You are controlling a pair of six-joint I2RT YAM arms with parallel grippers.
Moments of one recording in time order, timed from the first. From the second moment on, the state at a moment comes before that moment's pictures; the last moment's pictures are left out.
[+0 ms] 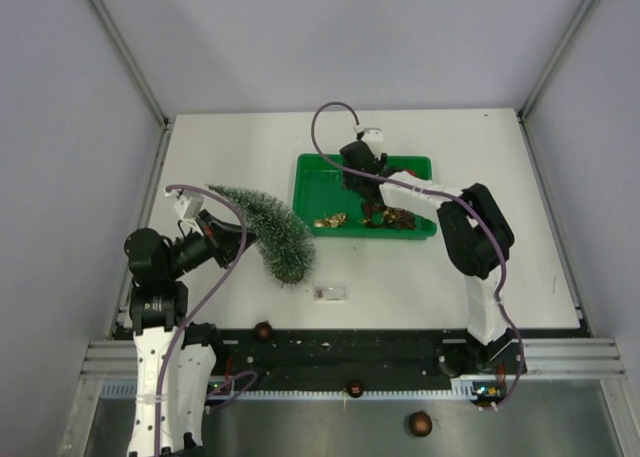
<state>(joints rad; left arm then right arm) 0.14 0.49 0.60 -0.13 1.08 -0.44 0.63 1.99 1.43 -0.17 0.49 0.50</state>
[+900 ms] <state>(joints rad) 0.14 0.50 0.60 -0.13 1.07 -0.43 0.62 2.12 1.53 -0.25 0.46 0.44</state>
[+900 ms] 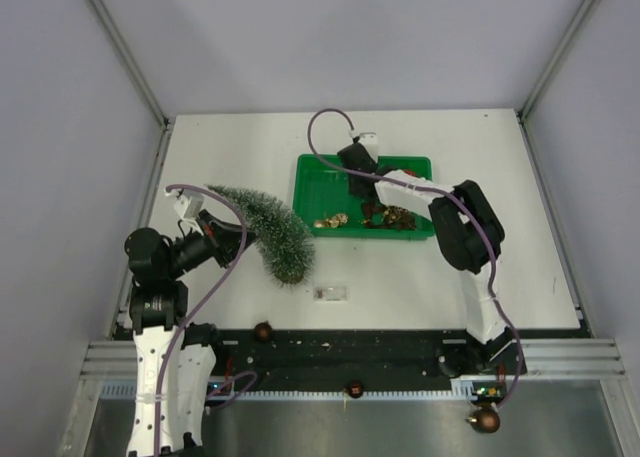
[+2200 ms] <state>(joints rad) 0.14 0.48 0.61 -0.16 1.05 -0.39 0.96 1.27 1.13 -0.02 -0.20 0.49</state>
